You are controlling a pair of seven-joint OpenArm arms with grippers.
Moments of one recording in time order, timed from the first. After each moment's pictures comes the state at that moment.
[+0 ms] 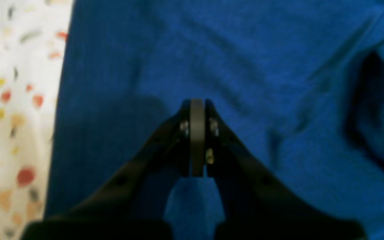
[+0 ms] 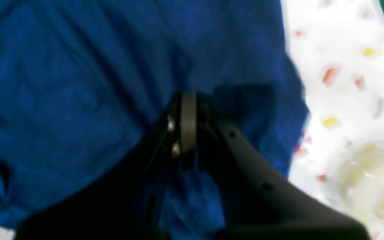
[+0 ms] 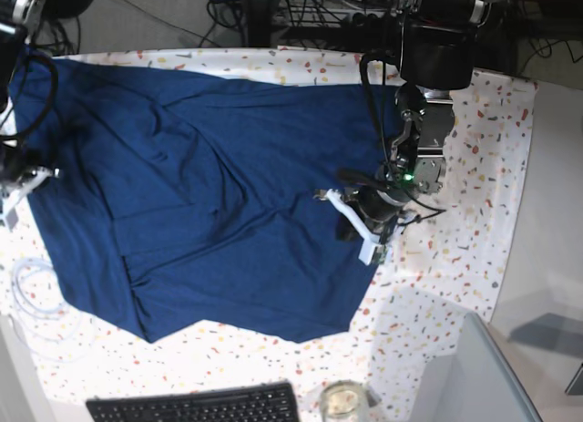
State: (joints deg) left arm -7.7 -5.2 1.7 59.3 -5.8 -17.9 18.7; right arm 6.3 22.0 23.3 55.9 18.7 26.5 -51.1
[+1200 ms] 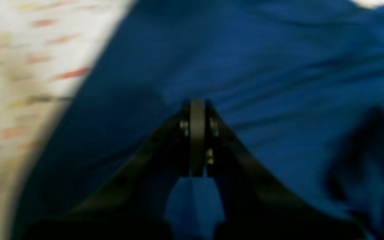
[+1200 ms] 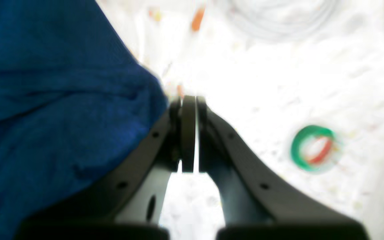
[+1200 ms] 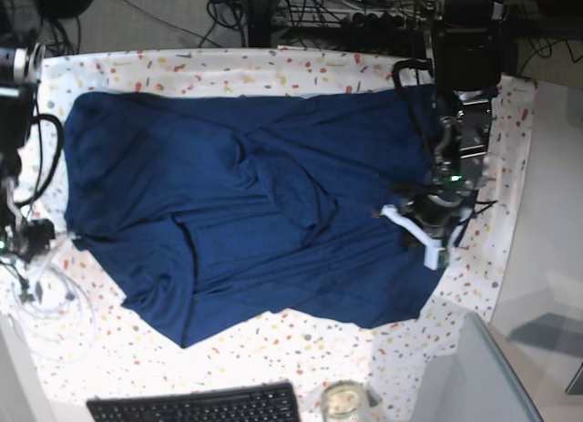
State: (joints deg) left arm -7.9 -8.8 -7.1 58.8 -5.9 -14.6 14.2; right arm 18.0 20.7 7.6 59.5 0.2 17.7 -48.8
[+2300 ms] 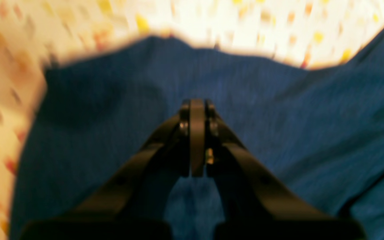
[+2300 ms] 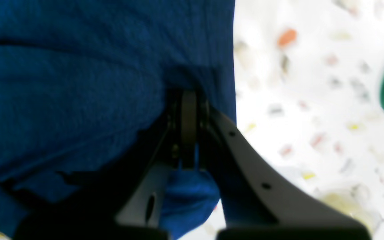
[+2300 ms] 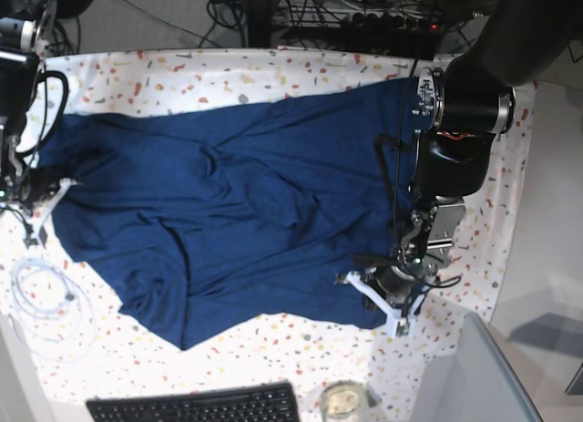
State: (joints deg) left arm -31.6 -6.2 1.6 29.5 -6.1 -13.7 7.2; right arm 11.3 19.4 14.9 53.6 0.0 24.8 -43.8
